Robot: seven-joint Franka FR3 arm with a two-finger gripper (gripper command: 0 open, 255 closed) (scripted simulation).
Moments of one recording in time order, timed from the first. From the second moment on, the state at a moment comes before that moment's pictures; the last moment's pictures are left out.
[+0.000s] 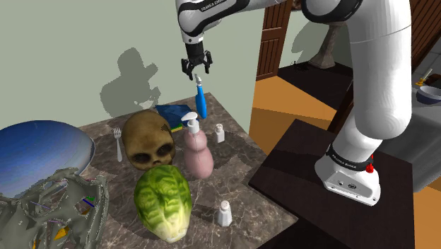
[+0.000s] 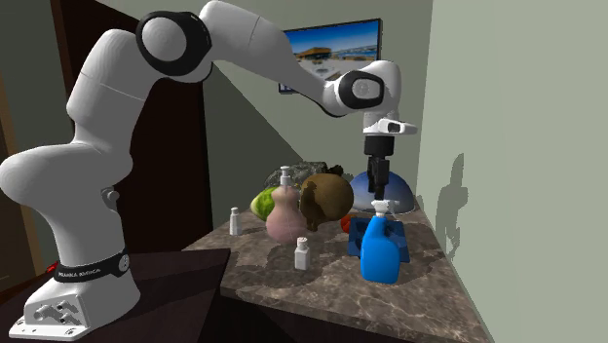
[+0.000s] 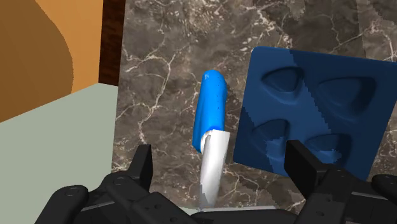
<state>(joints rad) 0.00 0.49 0.10 -1.46 -0.10 1.90 0.36</state>
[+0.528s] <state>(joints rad) 0.00 0.52 0.09 -1.51 -0.11 1.98 0.36</state>
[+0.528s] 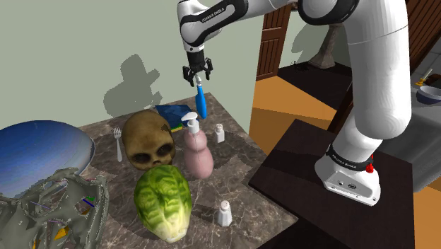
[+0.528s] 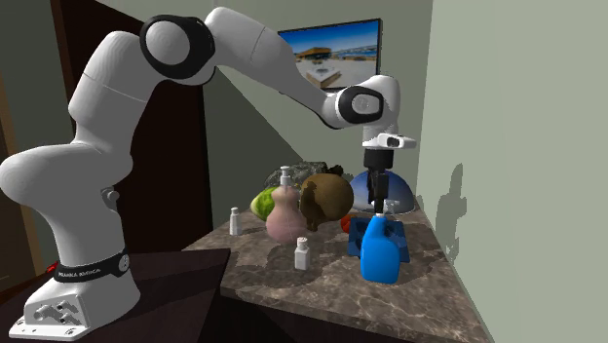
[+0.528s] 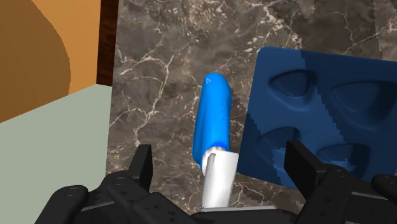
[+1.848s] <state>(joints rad) 0.00 0.50 0.09 -1.48 -0.11 1.94 0.36</state>
